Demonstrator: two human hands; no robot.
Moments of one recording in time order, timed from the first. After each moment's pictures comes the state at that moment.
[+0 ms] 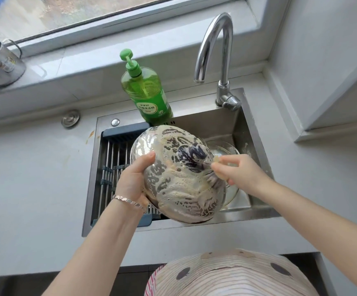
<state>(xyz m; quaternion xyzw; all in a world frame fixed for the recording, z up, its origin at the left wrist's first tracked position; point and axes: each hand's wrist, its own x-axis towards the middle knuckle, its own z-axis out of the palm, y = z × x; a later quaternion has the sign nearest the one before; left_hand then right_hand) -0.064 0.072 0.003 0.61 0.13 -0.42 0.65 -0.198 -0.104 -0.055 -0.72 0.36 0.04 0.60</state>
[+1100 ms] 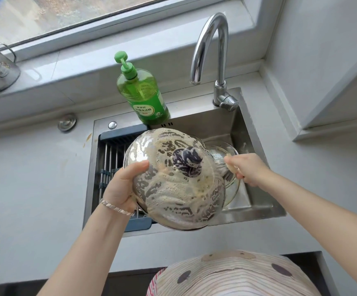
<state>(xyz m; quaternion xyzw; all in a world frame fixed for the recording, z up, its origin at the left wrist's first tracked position) -0.040 0.089 -0.008 0.56 0.05 -0.52 0.64 -0.193 -0.126 -0.066 -0.66 0.45 0.07 0.60</state>
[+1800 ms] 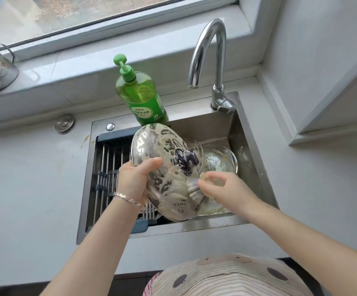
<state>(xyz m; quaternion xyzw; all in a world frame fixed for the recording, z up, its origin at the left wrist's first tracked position) -0.058 0.058 -0.003 0.70 0.06 -0.34 0.63 -0.203 -0.074 -0.040 -0.71 0.34 0.08 0.61</state>
